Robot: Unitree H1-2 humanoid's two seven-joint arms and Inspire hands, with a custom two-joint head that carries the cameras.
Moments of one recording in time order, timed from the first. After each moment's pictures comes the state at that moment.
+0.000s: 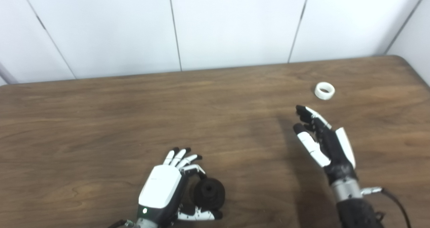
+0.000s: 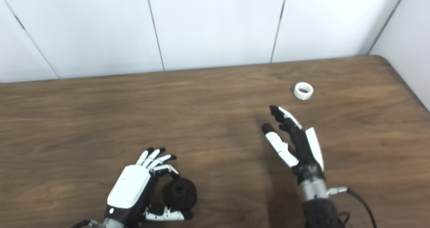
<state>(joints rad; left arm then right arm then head) 0.15 0.22 -0.47 -0.33 0.99 0.05 -0.05 0.16 -0.11 -0.06 -0.51 -0.38 0.32 -0.02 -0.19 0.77</state>
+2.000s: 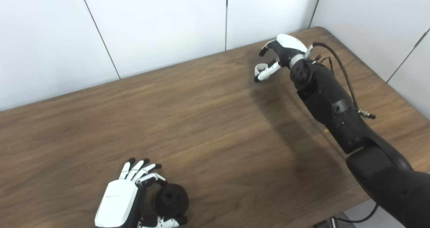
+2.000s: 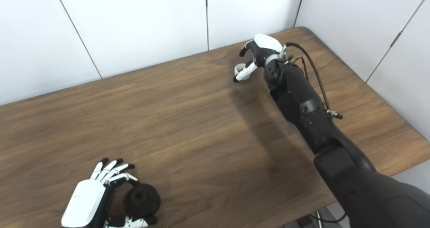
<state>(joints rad) 0.16 0.26 -0.38 -0.32 0.94 -0.05 -0.09 -0.58 -0.51 0.12 0.31 -0.77 0.47 0.28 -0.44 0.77</state>
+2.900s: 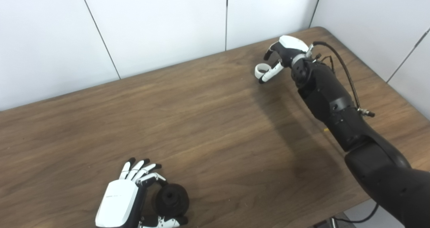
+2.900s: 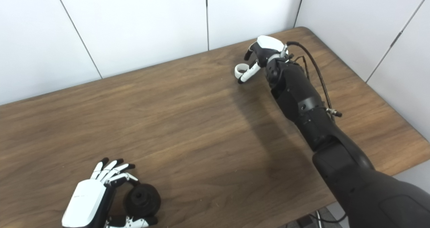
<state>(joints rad) 0.16 0.25 -0.37 -0.32 0.95 -0.05 -0.09 -0.58 -0.51 0.10 0.35 -0.83 0.47 0.32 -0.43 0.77</state>
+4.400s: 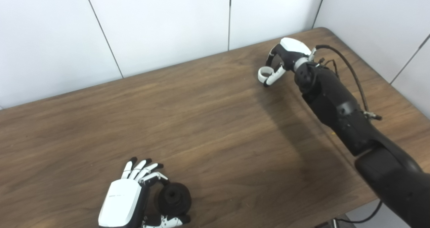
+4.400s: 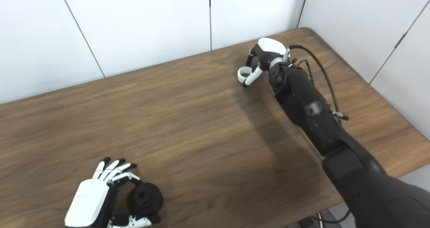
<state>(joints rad) 0.16 0.22 -0.38 -0.33 1.00 -0.04 -0.09 -0.51 -0.58 0.18 0.22 -0.75 0.44 0.30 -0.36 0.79</state>
